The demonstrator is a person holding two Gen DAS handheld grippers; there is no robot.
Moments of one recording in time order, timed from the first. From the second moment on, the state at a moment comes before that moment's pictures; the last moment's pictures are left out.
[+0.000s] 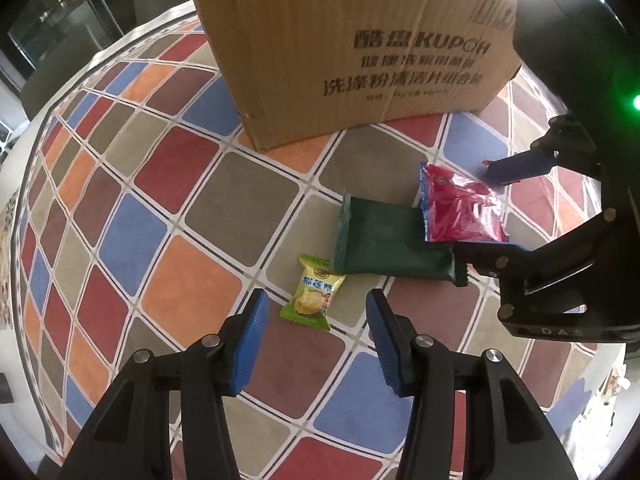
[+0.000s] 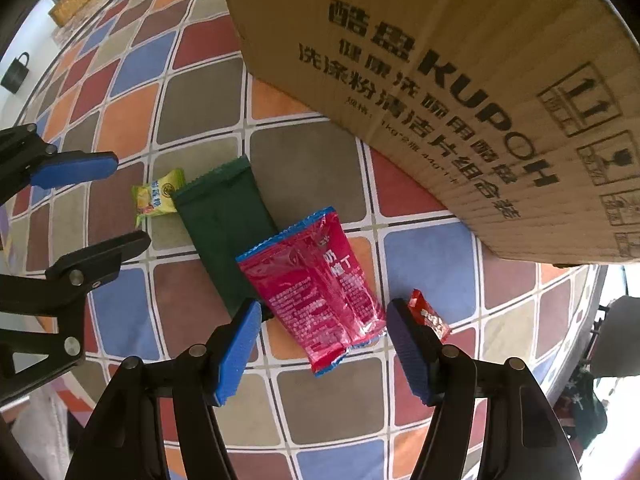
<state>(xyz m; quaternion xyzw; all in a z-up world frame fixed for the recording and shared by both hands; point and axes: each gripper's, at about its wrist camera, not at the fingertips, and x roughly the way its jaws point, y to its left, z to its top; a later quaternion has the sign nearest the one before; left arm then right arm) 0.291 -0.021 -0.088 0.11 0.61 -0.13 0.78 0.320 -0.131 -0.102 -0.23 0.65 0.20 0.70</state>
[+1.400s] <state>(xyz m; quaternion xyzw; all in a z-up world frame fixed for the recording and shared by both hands) 0.282 -0.039 -0.068 0.05 0.58 -0.15 0.80 0.324 -0.190 -0.088 -0.10 0.64 0.23 0.73</state>
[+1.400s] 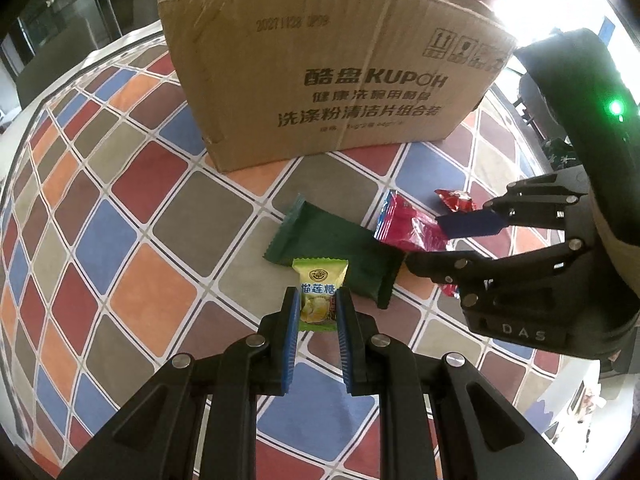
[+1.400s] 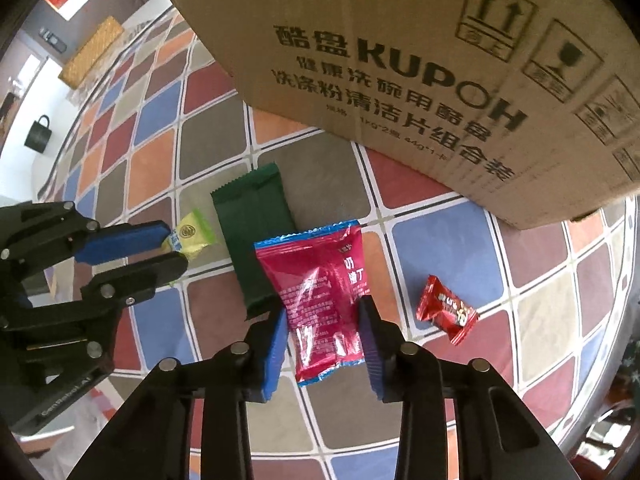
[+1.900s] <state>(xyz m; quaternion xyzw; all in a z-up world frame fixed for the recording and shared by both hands) 0.274 -0.046 -0.038 0.04 0.55 -0.16 0.82 0.303 -0.191 -0.047 -0.06 0.60 0.23 0.76</state>
